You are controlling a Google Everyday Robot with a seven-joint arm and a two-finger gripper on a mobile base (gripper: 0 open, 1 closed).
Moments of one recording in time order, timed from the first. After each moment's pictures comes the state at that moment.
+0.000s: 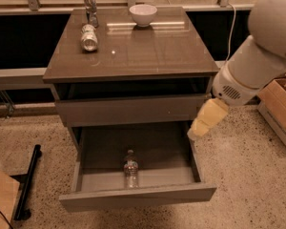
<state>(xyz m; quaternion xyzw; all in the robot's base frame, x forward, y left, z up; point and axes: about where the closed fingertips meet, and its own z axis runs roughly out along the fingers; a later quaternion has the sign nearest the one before) 0.488 -0.176 0.855 -0.45 0.88 0.04 0.16</state>
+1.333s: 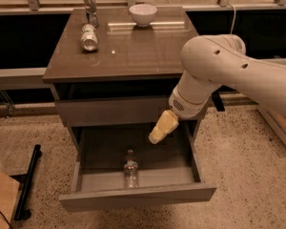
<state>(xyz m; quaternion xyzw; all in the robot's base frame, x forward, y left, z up) 0.535 -0.105 0.749 -0.36 0.93 0.07 0.09</state>
